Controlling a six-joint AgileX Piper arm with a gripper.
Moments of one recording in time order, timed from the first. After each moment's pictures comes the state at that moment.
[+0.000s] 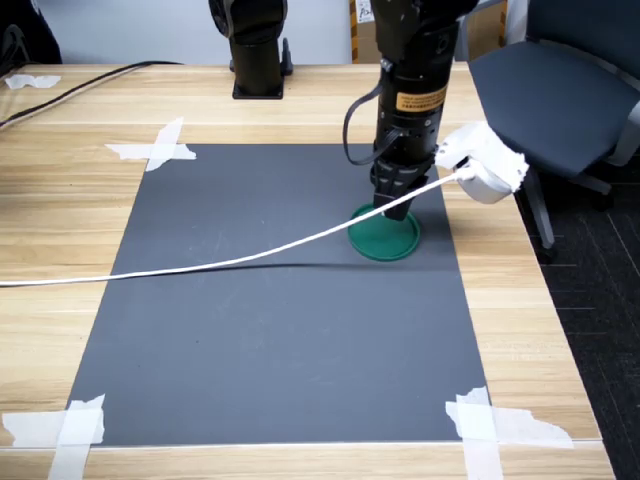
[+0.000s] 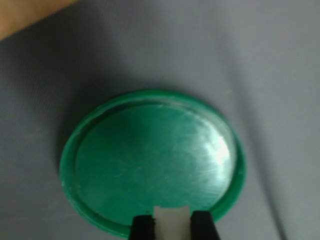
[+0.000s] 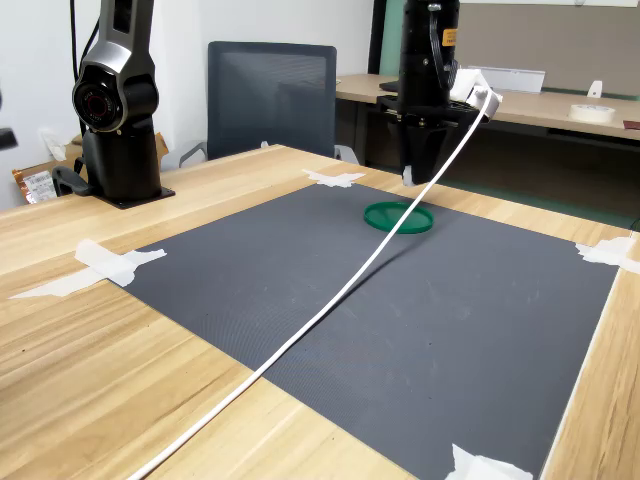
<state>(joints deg) 32.2 105.0 -78.1 -2.0 58.5 -36.2</state>
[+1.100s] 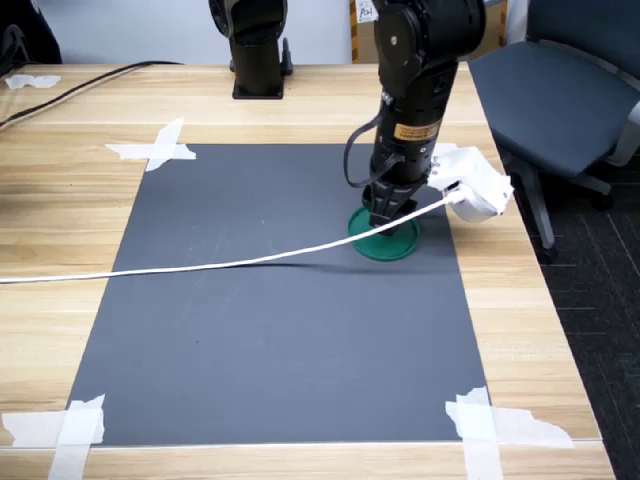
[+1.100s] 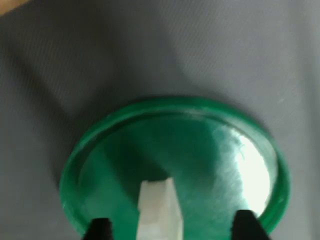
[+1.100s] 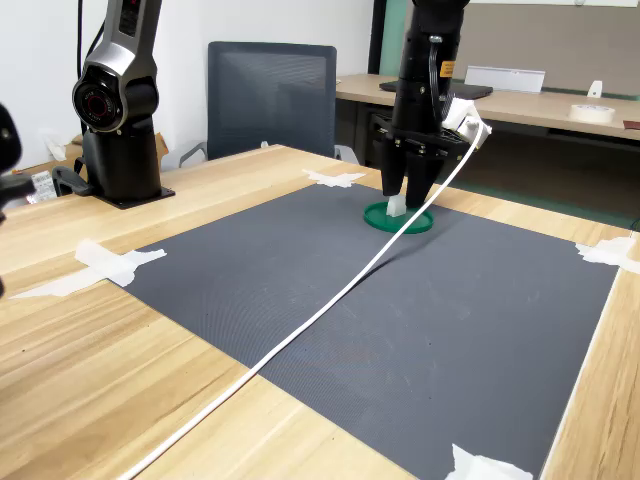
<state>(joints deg) 32.2 108.5 -78.1 -1.4 58.2 -36.7</state>
